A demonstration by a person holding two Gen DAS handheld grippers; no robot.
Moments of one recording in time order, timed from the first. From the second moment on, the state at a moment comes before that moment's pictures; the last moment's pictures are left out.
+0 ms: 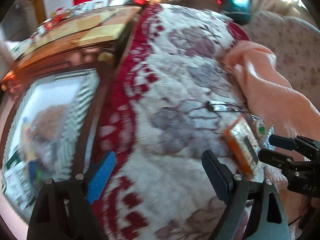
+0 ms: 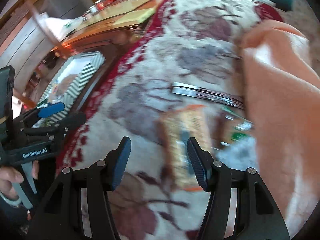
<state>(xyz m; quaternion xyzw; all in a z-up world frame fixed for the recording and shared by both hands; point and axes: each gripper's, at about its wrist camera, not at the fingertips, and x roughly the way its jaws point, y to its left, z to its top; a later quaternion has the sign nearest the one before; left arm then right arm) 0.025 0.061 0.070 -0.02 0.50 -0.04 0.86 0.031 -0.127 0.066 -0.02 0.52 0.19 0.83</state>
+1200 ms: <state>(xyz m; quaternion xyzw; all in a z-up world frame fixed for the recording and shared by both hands) 0.155 -0.128 0.010 0.25 0.54 -0.27 0.76 0.047 -0.215 0.042 0.05 0.55 0.14 0.82</state>
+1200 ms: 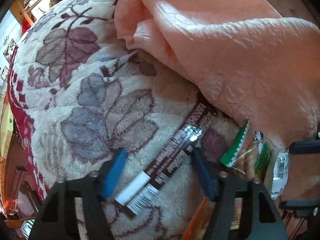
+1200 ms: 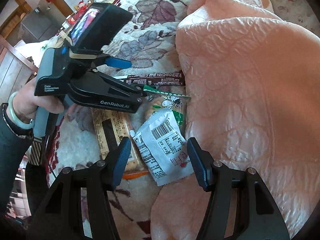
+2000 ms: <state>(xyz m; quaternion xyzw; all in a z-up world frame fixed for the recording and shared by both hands) 0.108 -0.036 0.033 0.13 0.55 -0.23 0.79 0.052 -0.209 0.022 0.00 0.56 0.18 0.81</state>
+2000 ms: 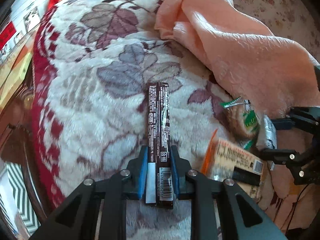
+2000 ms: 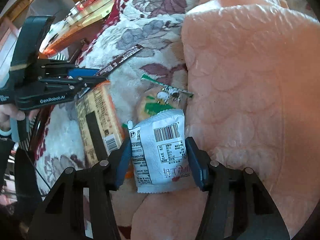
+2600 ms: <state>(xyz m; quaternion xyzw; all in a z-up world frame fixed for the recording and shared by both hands) 0.034 0.062 0.055 0.01 0.52 -0.09 0.85 0.023 -0.143 0.067 -0.01 0.52 0.25 0.82</state>
